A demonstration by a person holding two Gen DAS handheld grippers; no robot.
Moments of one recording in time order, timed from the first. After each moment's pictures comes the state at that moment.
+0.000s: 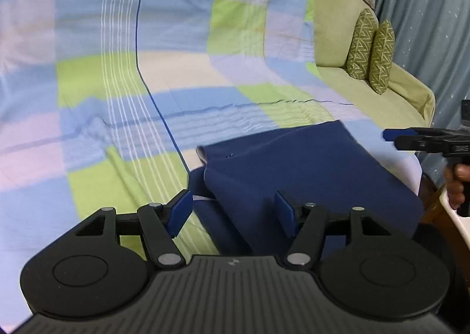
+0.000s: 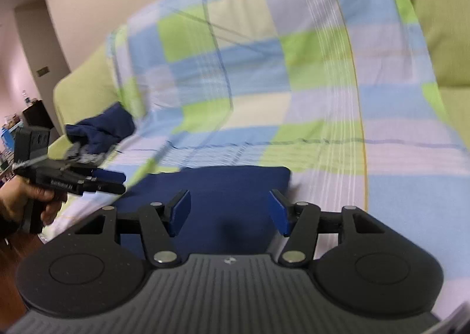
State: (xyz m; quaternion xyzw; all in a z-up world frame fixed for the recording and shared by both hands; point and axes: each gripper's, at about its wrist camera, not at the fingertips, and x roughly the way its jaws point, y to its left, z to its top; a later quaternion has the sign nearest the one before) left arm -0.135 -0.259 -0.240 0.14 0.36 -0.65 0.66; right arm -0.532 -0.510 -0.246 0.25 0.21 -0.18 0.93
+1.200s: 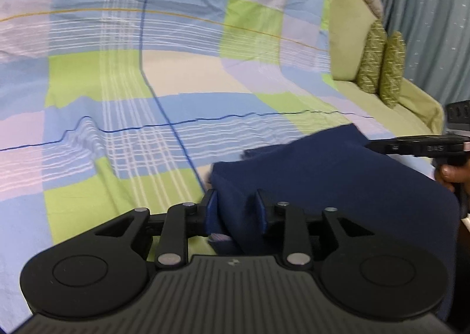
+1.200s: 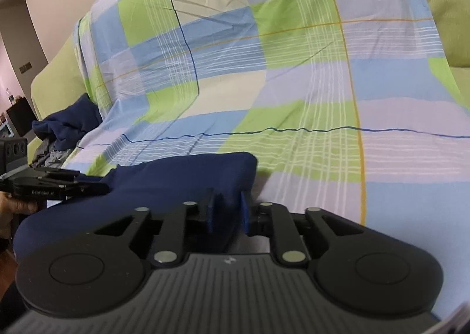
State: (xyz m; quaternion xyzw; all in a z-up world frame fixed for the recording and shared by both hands) left arm -0.108 -0.290 -0.282 0.13 0.32 -0.63 0.70; right arm -0.493 -0.573 -0.292 0.25 0.23 -0.20 0.92
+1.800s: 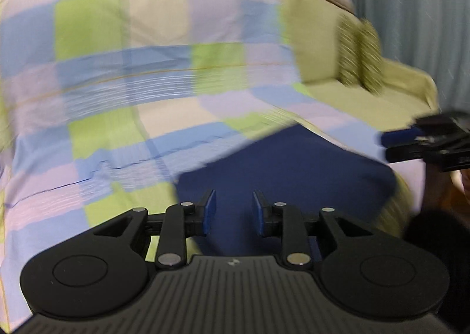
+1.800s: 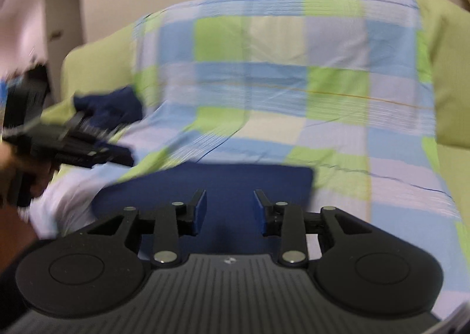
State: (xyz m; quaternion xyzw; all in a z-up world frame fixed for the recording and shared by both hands) left arm -0.234 -0.207 -0.239 0.24 0.18 -0.64 0.71; right arm -0.537 -0.397 -0.236 0.09 0.21 -0.19 0.95
